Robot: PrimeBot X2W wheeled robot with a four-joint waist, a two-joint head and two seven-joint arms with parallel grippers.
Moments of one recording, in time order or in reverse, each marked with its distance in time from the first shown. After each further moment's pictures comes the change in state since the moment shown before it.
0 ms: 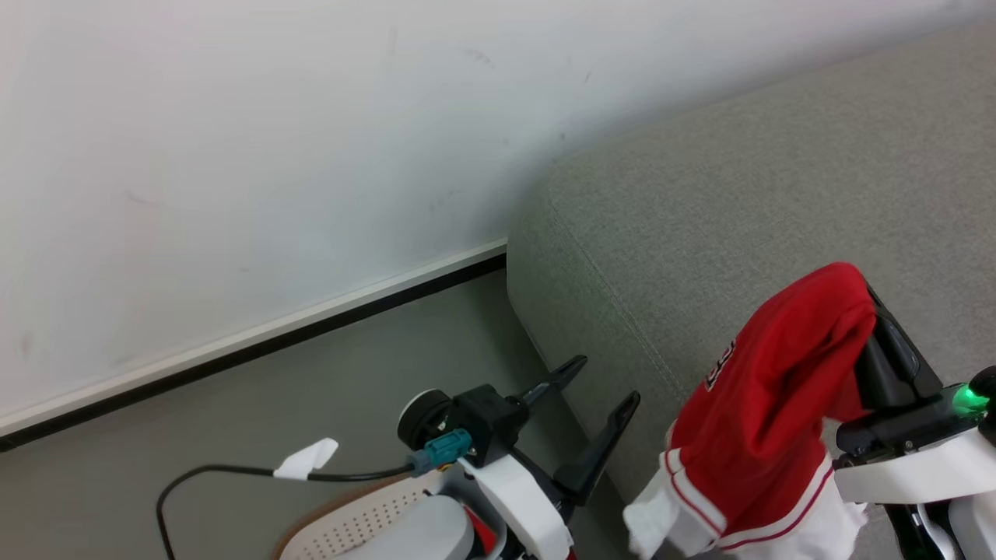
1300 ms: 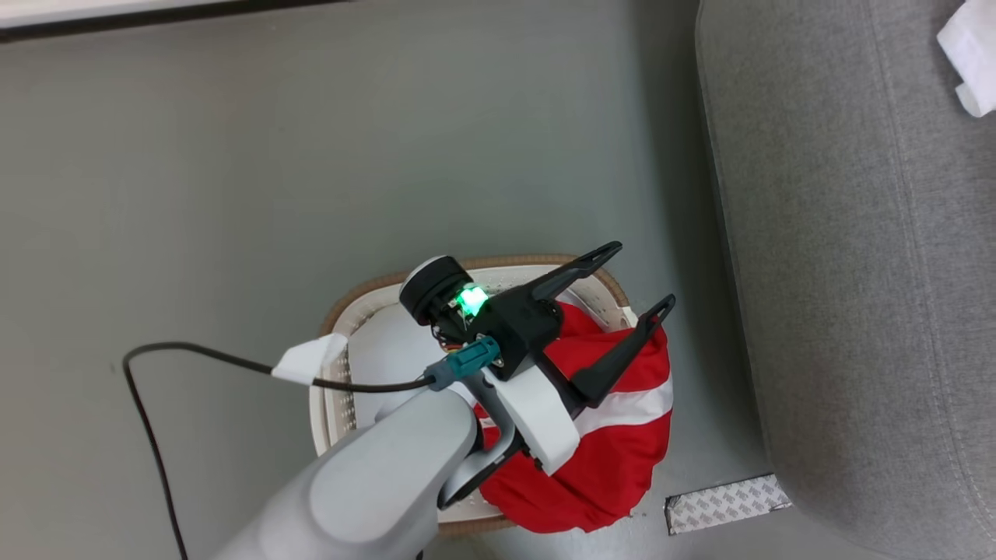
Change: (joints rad) left arm -0.246 0.056 -0.037 -0.077 0.112 -0.028 0.061; right arm -0.591 -0.318 -0.158 0.580 0.241 0.000 0.179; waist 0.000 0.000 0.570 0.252
